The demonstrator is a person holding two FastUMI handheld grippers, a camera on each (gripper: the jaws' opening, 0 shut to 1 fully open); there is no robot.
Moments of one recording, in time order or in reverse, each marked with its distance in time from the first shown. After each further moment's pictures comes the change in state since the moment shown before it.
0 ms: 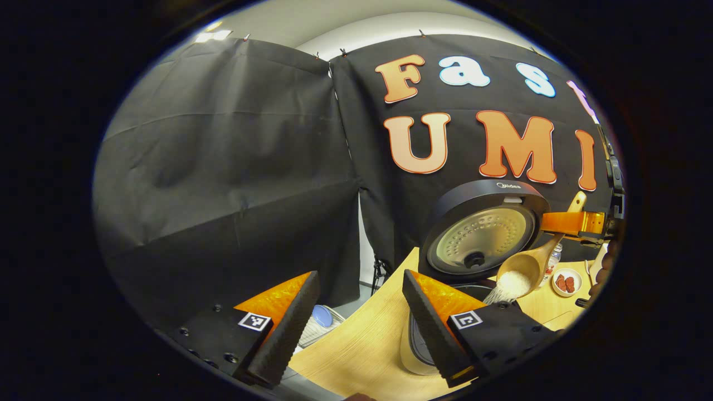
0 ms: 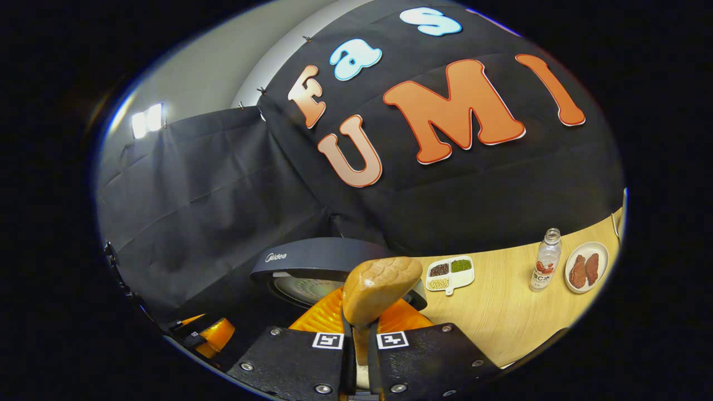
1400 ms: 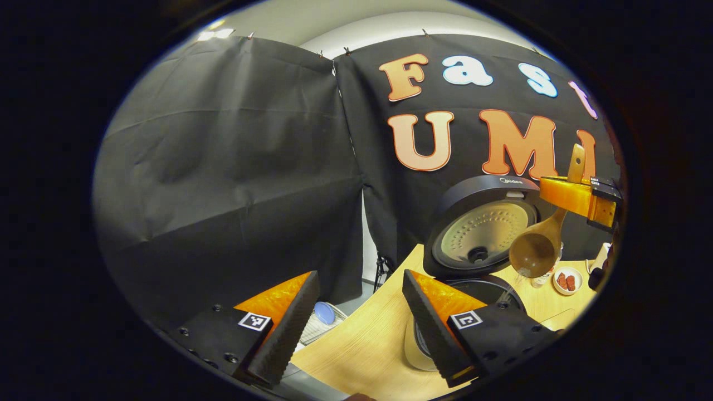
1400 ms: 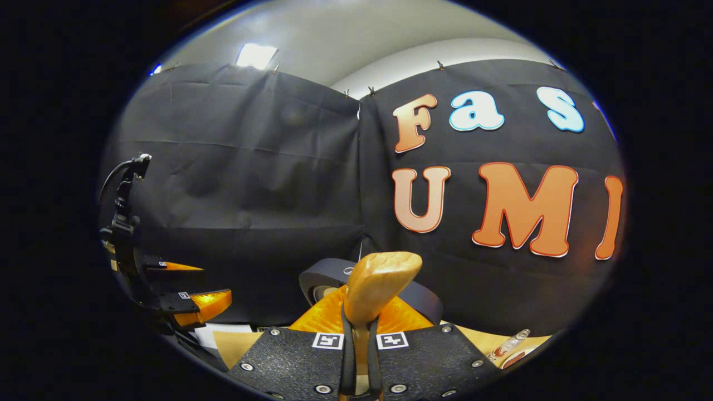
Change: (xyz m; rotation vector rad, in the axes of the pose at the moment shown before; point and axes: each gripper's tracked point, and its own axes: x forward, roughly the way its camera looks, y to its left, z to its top) left arm -0.007 0.010 -0.011 -0.008 0.014 0.013; right arm -0.022 0.076 0.024 -0.595 -0.177 0.153
